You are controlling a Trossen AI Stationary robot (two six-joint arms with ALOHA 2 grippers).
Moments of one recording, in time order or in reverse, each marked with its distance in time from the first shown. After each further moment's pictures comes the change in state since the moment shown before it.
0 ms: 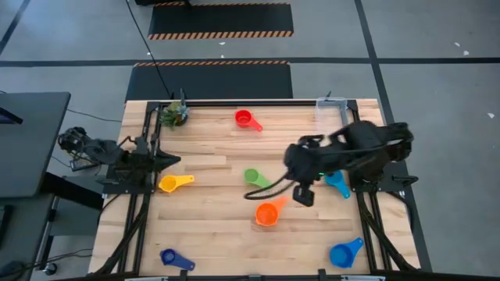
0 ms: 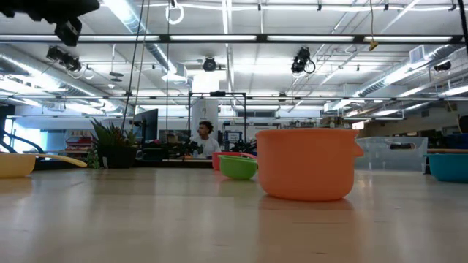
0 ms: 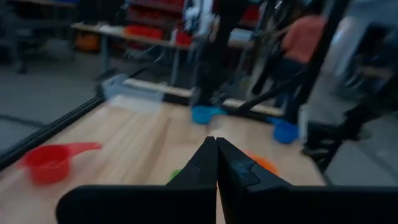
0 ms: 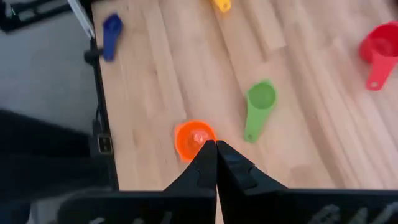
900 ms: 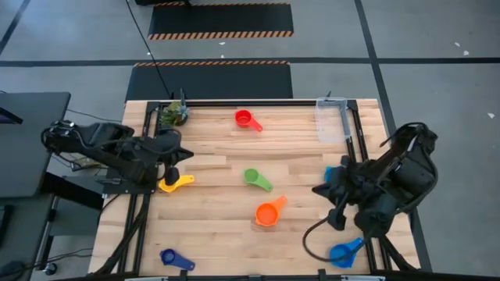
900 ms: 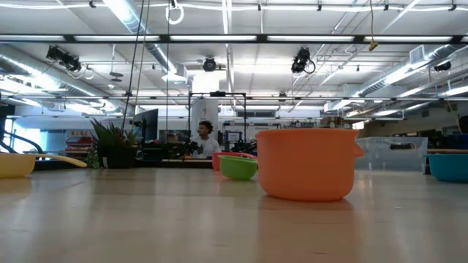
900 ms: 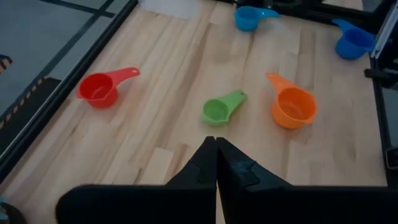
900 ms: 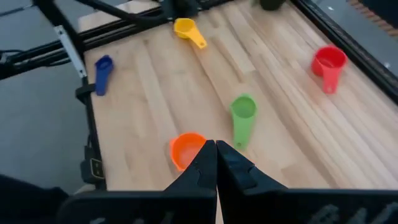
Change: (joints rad) left arm 0.198 0.793 0.813 -0.677 0.169 -0.183; right arm 0.443 -0.186 -0.308 0.001 0.511 0.460
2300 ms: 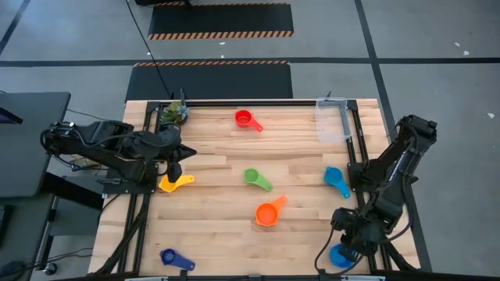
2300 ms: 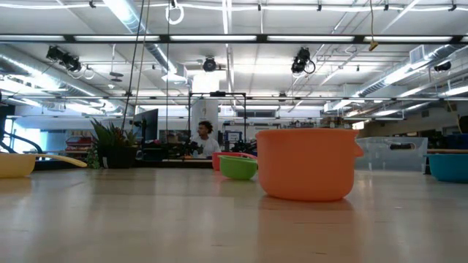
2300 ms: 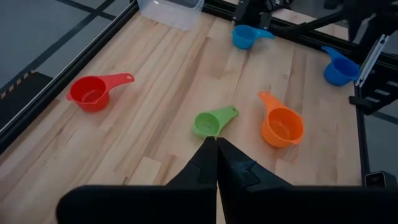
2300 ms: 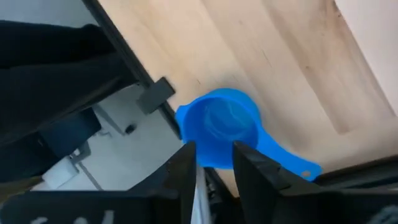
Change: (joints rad) left arm 0.046 -0.002 0.000 0.063 0.041 -0.048; right arm 0.182 -0.222 -1.019 0.752 -0.758 0.563
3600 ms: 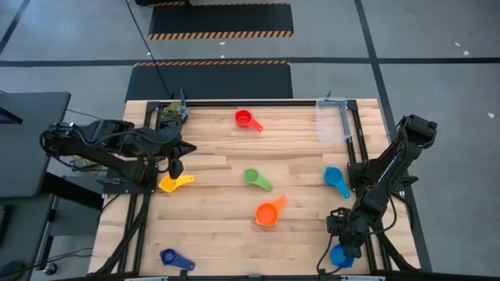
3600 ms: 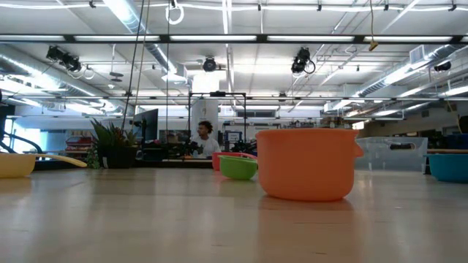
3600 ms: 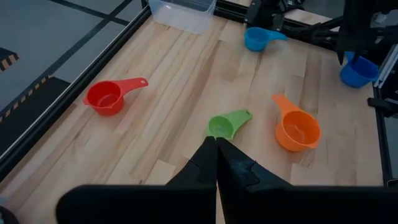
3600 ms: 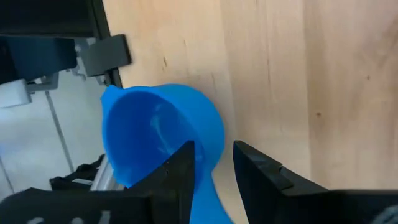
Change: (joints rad) left arm 0.038 0.000 0.000 0.000 -0.016 0.050; right arm -0.036 0.000 -0.381 0.450 -0.109 -0.448
